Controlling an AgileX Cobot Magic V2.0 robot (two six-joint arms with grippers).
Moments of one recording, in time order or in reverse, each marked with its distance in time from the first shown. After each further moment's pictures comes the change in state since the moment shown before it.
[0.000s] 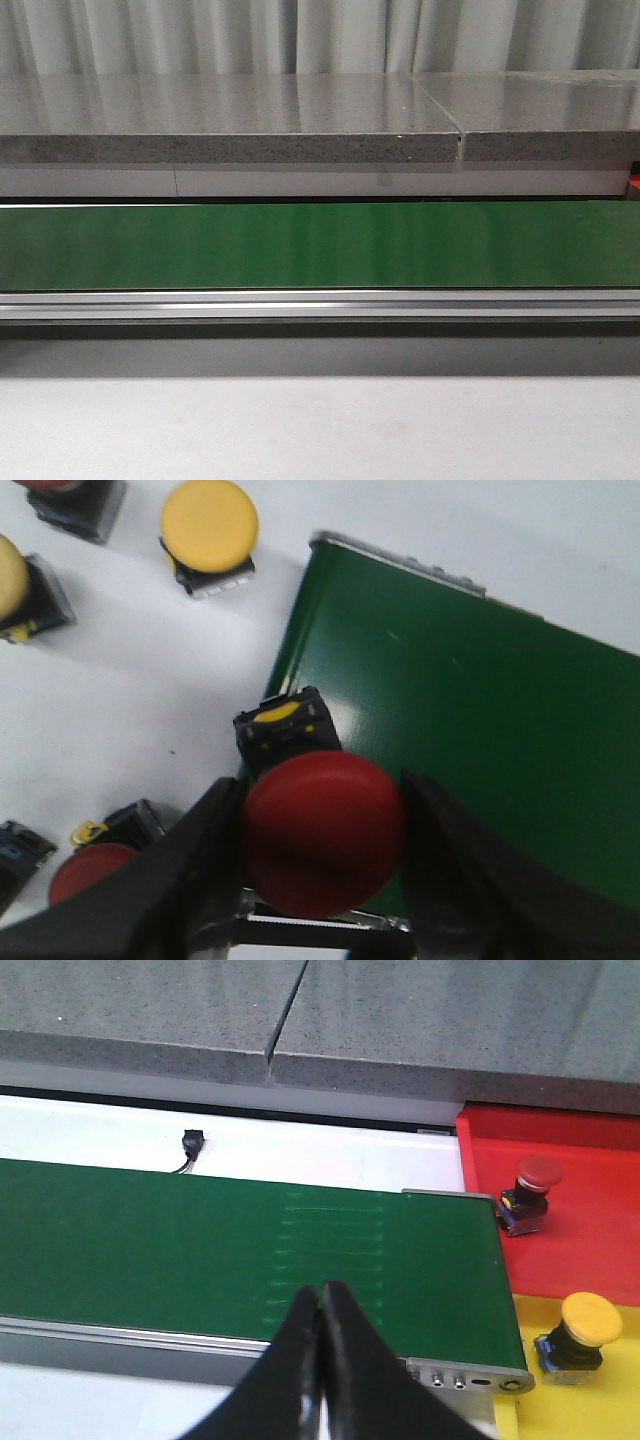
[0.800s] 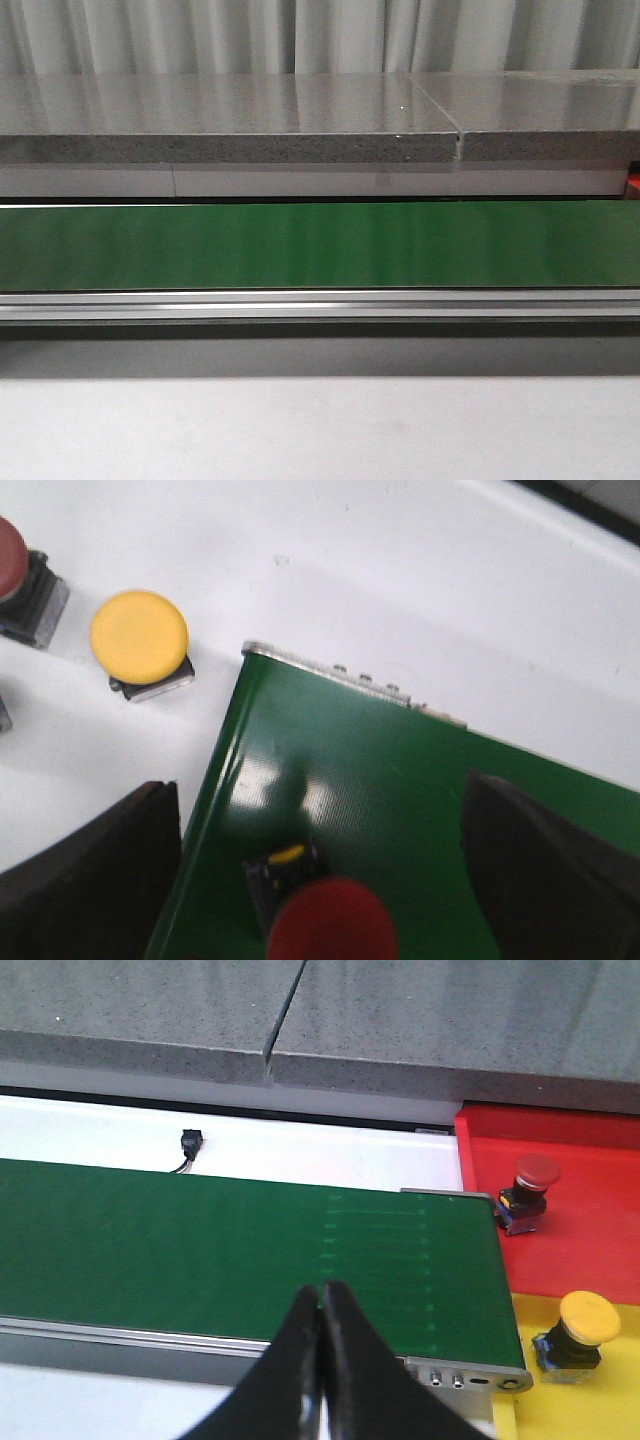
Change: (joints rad) left arm -0.038 0.000 0.003 -0.069 -0.207 -0.048; right arm 0.000 0.000 0.000 0.000 0.000 0.000
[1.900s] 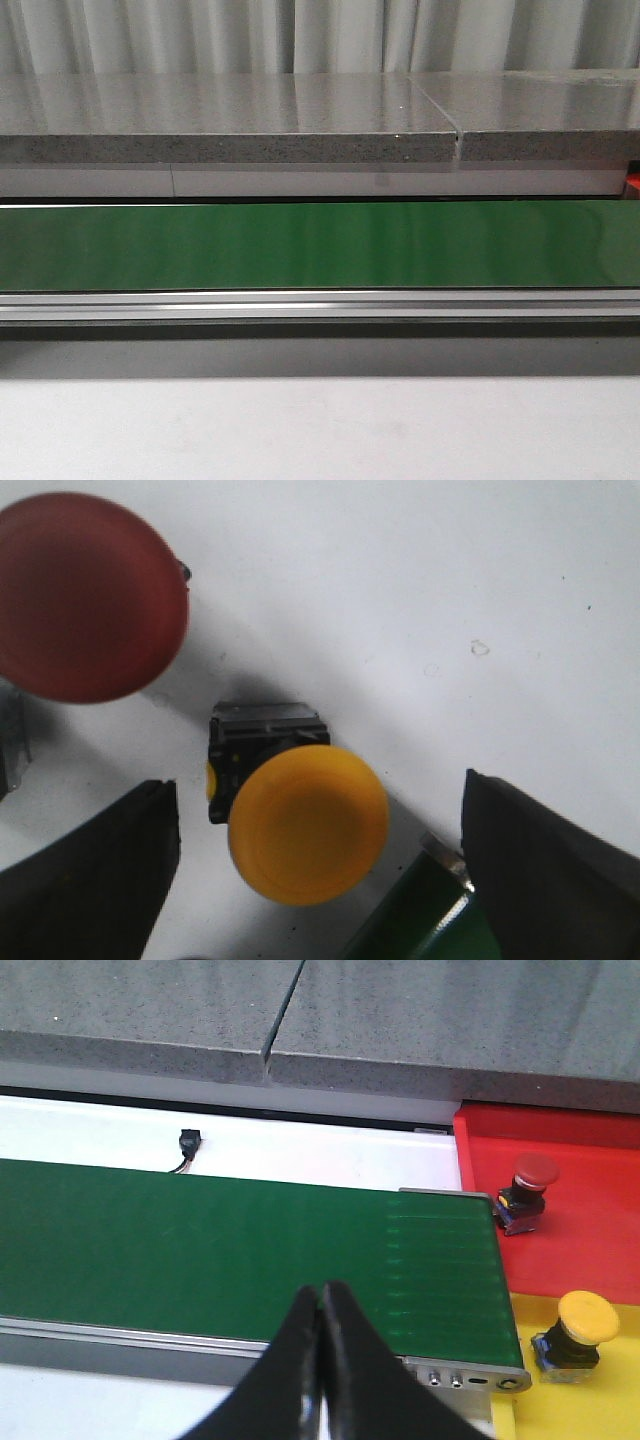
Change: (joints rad) left arm 0.112 0.466 -0.329 0.018 0.130 -0.265; right arm 0.000 0.000 0.000 0.000 0.000 0.000
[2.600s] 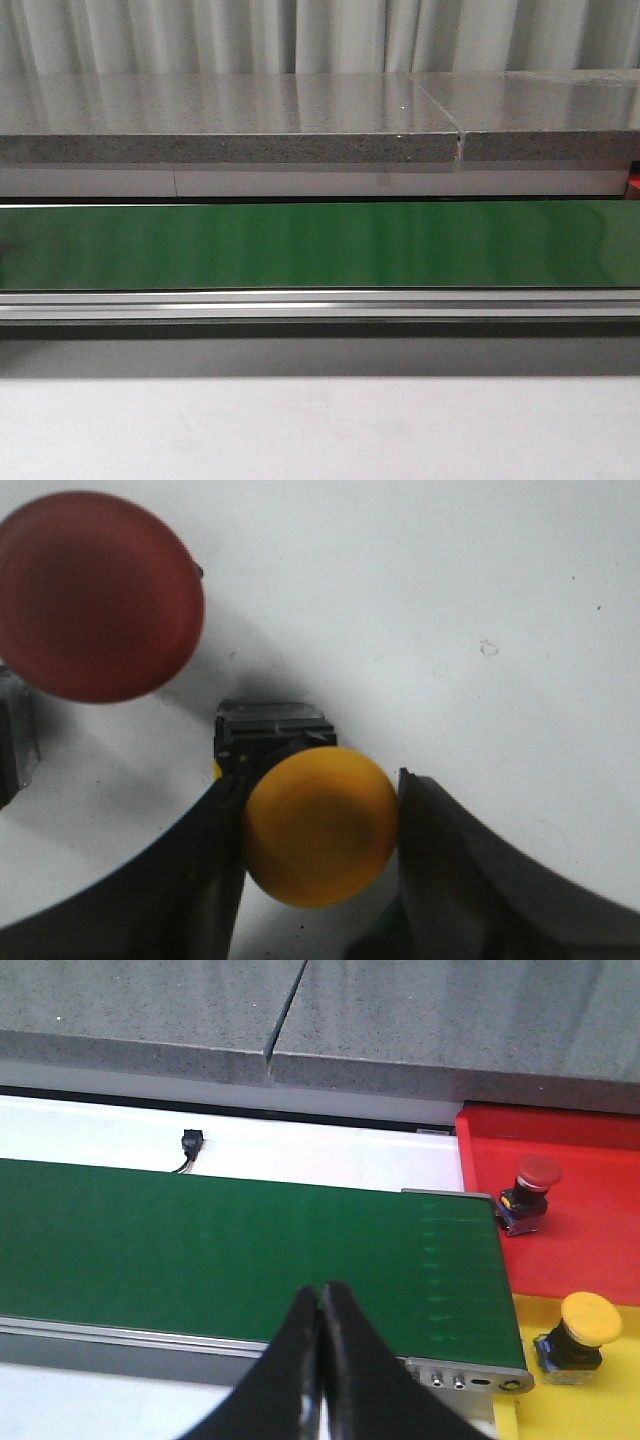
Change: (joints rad) left arm 0.000 0.005 -0.002 0.002 0.004 -0.002; right arm 0.000 0.000 0.000 0.000 0.000 0.000
